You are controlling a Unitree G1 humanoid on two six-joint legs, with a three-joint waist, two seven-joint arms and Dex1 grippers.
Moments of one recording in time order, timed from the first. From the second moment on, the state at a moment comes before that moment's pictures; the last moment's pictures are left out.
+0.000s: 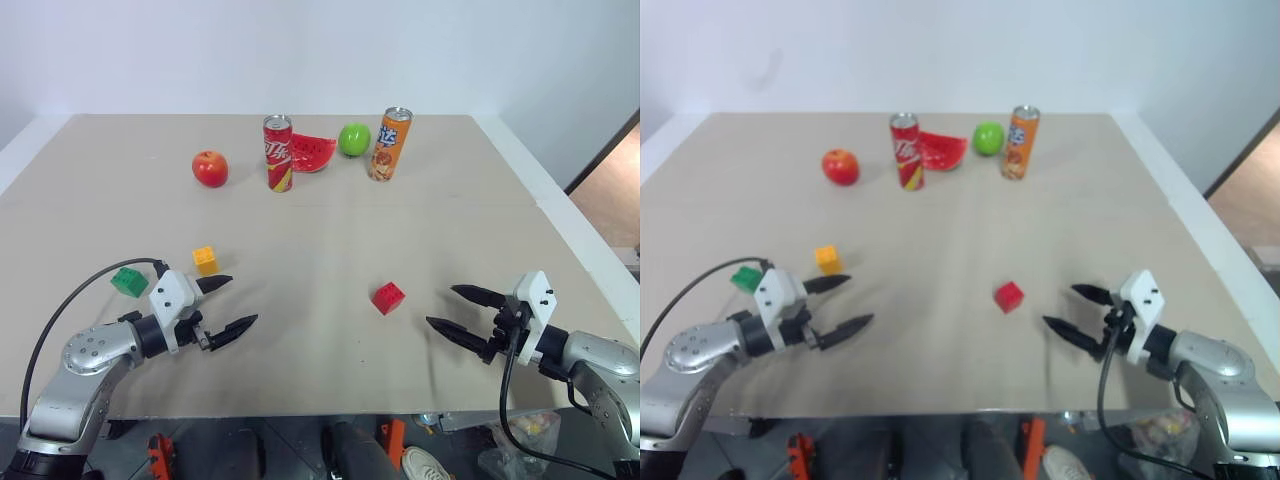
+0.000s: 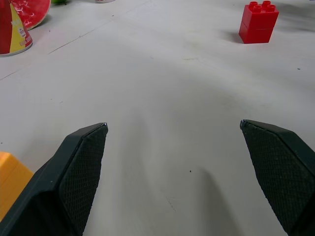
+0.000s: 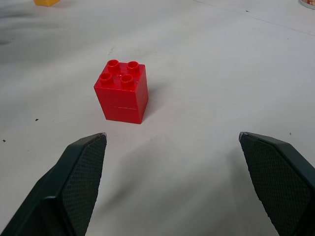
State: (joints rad) left arm 0.01 0.62 0.09 -0.32 -0.39 0.24 -0.86; right arm 0.07 -0.75 -0.29 -0.21 0.50 0.35 0.94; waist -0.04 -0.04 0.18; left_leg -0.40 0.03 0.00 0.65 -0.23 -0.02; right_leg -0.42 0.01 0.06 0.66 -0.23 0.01
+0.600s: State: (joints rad) left arm 0.02 0.63 0.11 -0.34 -0.51 0.27 -0.95; right arm 0.05 -0.68 -0.29 -0.37 0.57 0.42 0.82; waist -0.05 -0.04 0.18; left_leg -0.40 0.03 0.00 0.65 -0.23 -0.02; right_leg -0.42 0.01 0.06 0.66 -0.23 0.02
